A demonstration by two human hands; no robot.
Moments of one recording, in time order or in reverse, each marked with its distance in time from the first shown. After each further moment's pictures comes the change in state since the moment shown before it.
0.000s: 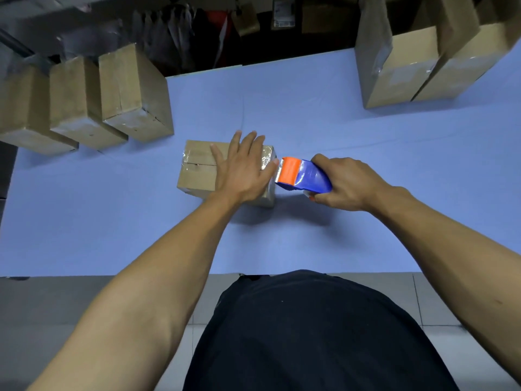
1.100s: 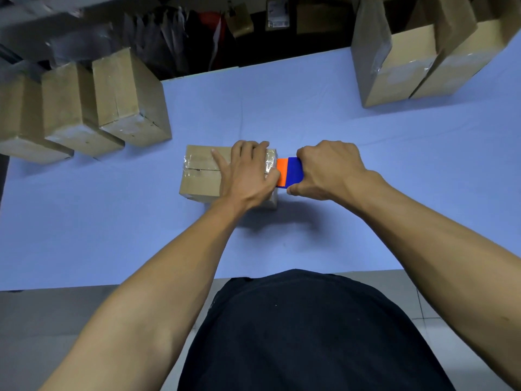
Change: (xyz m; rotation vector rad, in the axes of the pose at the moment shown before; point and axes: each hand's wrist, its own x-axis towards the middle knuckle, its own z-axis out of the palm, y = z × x) left_hand -0.002 -0.001 0.000 -0.027 0.043 0.044; right_hand 0.031 -0.077 -0.030 -0.361 -0.049 0.203
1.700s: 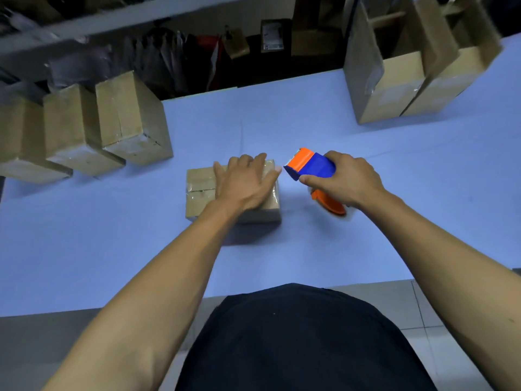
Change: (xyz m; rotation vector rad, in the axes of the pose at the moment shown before) left_hand 0.020 -0.012 -0.026 0.045 -0.164 -0.035; right_hand -0.002 0.032 0.018 0.580 0.070 0.316
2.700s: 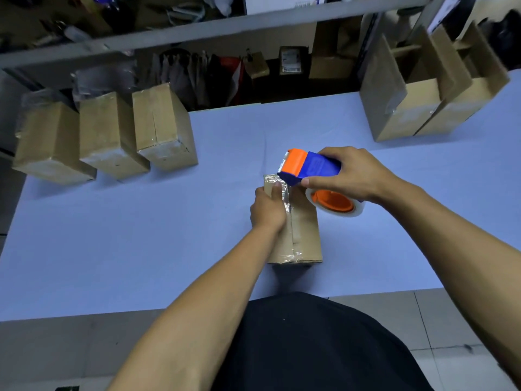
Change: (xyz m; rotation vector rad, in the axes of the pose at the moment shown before) left_hand -0.040 -0.012 0.022 -1.004 -0.020 -0.573; right_hand -0.018 -0.080 -0.022 0.023 -0.063 -0.270
